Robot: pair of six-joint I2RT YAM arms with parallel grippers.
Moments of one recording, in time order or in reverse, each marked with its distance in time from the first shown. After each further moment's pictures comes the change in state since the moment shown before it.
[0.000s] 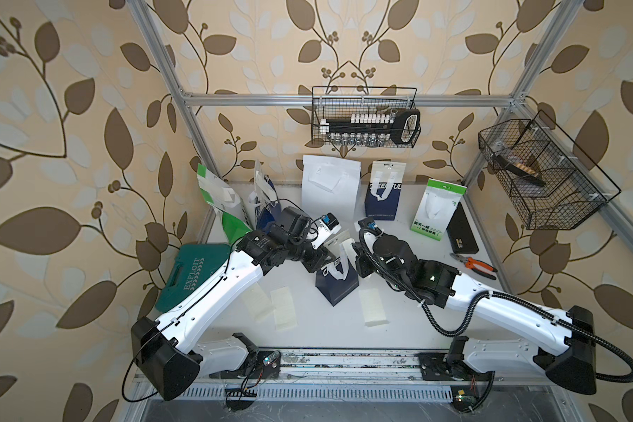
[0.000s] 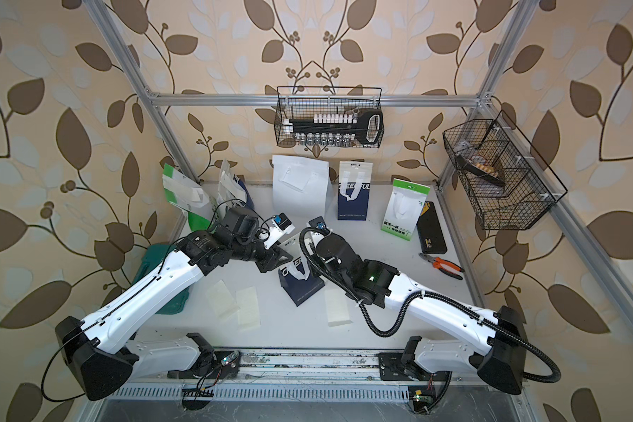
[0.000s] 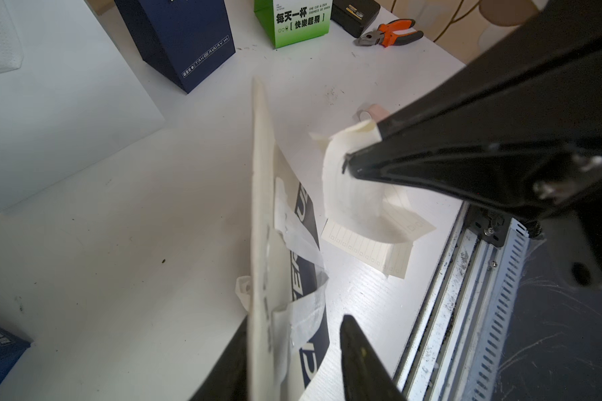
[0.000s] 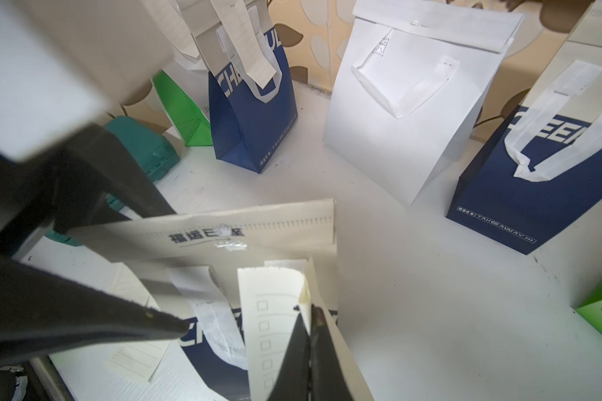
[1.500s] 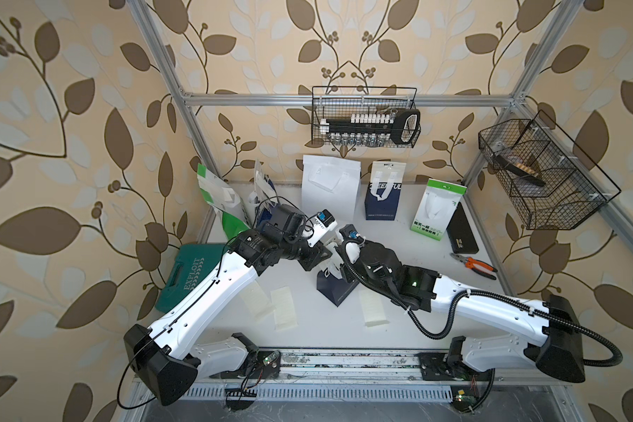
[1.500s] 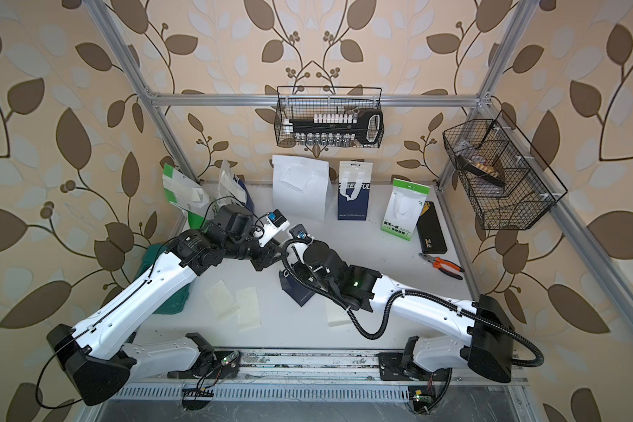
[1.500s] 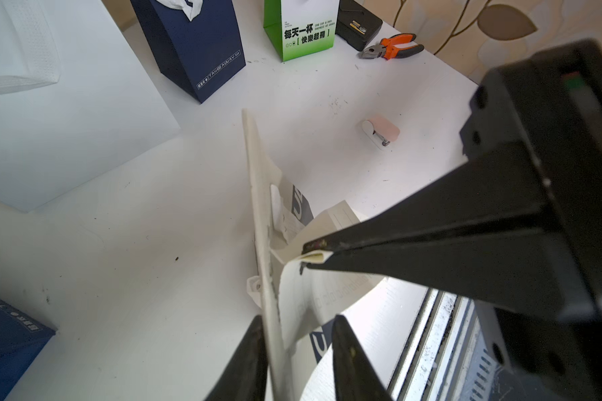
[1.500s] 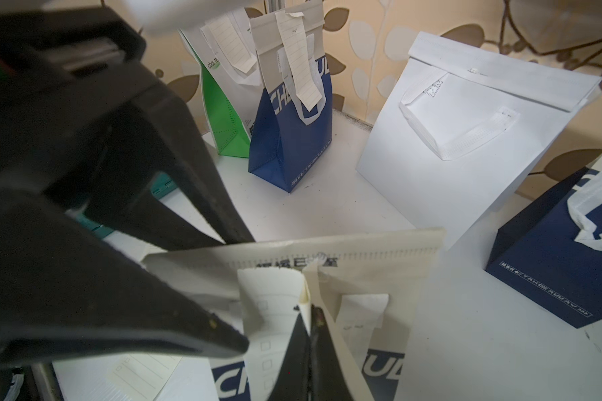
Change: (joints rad) left arm 0.020 -0.030 0.035 -0.037 -0.005 0.001; right arm 0.077 0.077 -0.046 0.215 0.006 -0.120
